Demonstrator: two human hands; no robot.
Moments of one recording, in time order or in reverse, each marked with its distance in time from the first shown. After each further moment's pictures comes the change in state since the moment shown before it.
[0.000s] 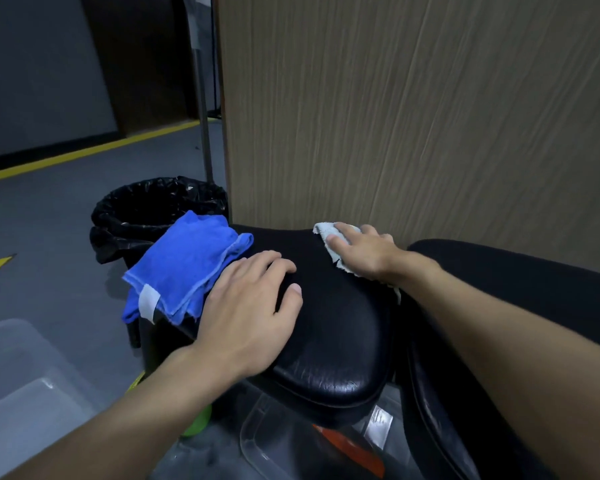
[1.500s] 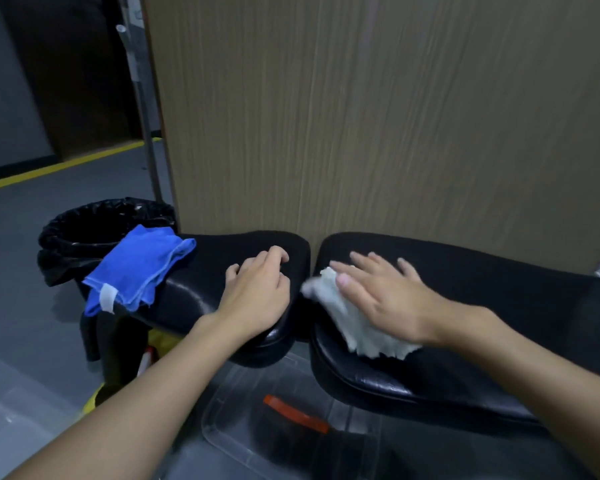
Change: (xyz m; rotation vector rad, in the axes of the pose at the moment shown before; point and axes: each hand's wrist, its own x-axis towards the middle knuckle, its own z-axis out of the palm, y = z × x) left_hand 0.000 0.095 -0.001 -0.168 -0.188 -0.003; right_hand -0.224 0.066 -0.045 -0.173 0.093 -0.186
